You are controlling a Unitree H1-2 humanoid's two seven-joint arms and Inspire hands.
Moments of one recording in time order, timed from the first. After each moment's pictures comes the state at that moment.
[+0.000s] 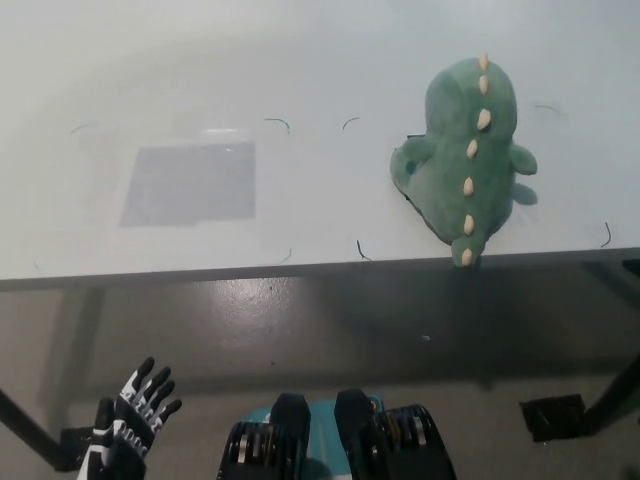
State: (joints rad) left_arm 0.25 0.10 0.04 -0.21 -0.21 -0.06 -0.13; right_arm 0.26 -0.29 -0.19 -0.18 0.34 -0.14 0.20
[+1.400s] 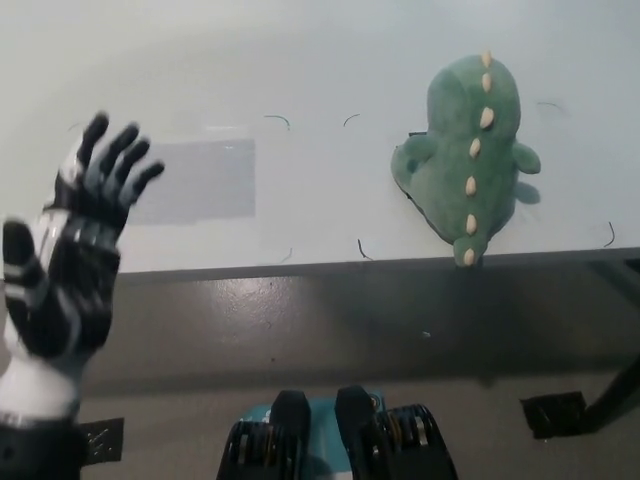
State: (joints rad) left_arm -0.23 0.12 0.09 -0.63 -0.26 0.19 -0.07; right_arm 0.02 -0.46 -0.33 -0.46 0.46 -0.04 0.18
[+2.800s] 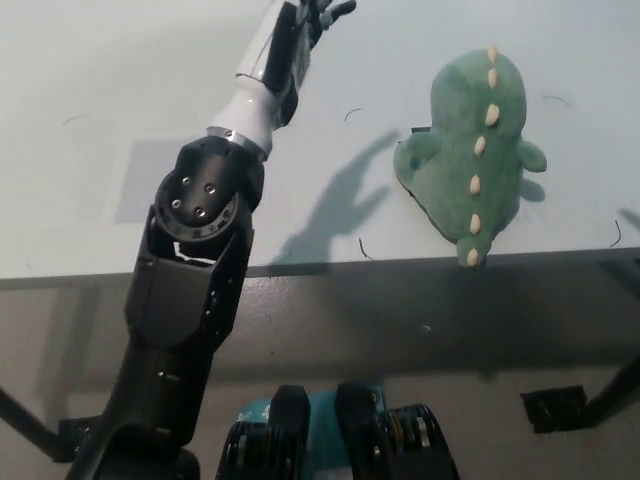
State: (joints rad) left_arm -0.87 0.00 -0.03 0.25 -0.07 0.14 -0.06; right_arm -0.59 -0.45 -0.21 0.15 0.33 0.13 0.16
